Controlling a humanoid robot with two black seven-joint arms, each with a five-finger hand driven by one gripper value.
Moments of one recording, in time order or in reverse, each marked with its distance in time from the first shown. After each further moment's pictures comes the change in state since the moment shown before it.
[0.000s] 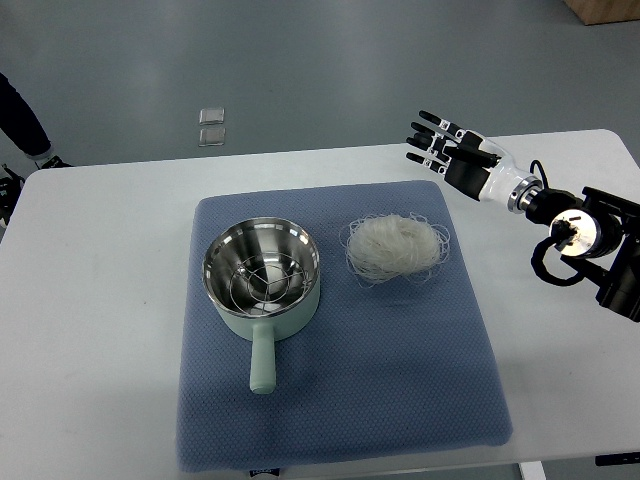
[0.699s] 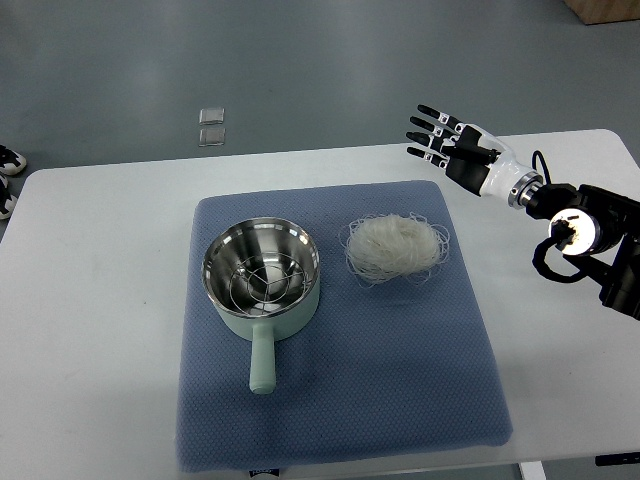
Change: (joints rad) left arm -0.022 0.000 0.005 0.004 -0.002 0.011 -0.008; right arm 0.012 -0.002 -0.001 0.001 -0.100 -0.008 0.054
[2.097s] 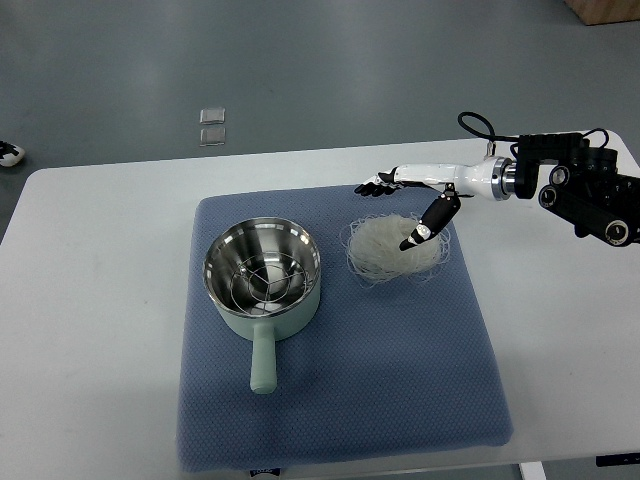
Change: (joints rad) left arm 0.000 0.000 0.000 0.000 0.000 0.000 0.000; right arm 0.148 -0.046 -0.079 0.083 -1.420 -0.020 0.214
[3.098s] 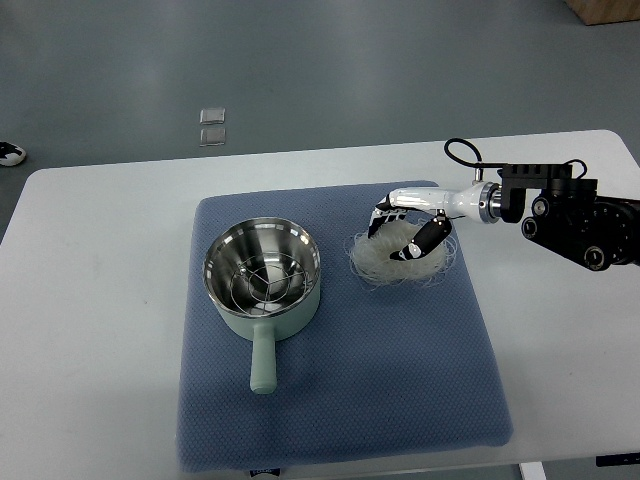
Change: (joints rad) left arm 0.000 0.000 0.000 0.000 0.000 0.000 0.000; right arm -0.008 0.049 -0.143 -0.029 -0.015 -0.156 0.007
